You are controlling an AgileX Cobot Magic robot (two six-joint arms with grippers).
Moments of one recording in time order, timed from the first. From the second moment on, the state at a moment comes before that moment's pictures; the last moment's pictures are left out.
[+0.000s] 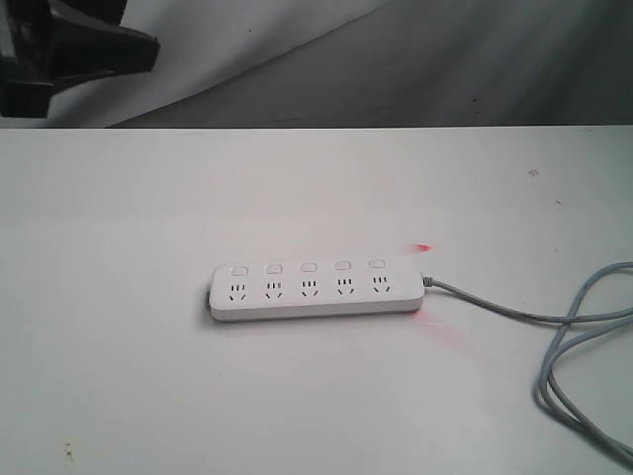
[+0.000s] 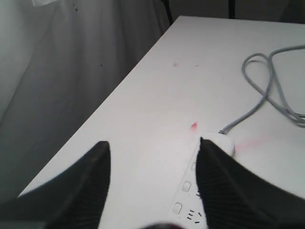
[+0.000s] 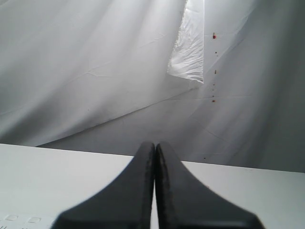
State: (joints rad) left arm 0.00 1.26 -1.17 -0.99 0.88 1.41; right arm 0.15 0.01 0.00 0.10 -0.04 -0.13
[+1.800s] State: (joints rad) left arm 0.00 0.58 -0.72 -0.89 0.42 0.72; right arm 0.15 0.01 0.00 0.10 -0.04 -0.12
